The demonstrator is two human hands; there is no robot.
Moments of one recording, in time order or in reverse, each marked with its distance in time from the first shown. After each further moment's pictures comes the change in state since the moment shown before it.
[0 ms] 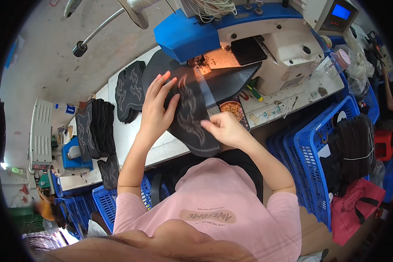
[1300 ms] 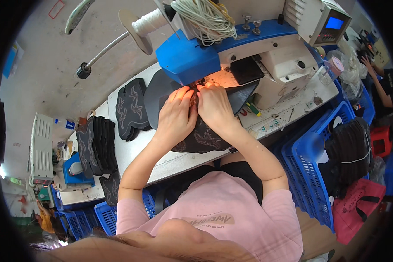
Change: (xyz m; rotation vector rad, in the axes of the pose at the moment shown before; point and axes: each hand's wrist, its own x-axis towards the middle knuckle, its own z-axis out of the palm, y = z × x) left_hand 0.034 0.001 0.029 0.093 -0.032 0.081; right_hand 0.084 -0.071 -0.004 -0.871 0.597 -0.532
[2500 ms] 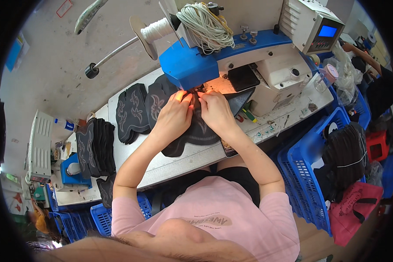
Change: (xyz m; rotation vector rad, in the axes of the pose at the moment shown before) left_hand 0.010 -0.008 -0.008 -0.020 -0.207 -0.044; right_hand -0.006 0.009 -0.004 0.186 0.010 0.046
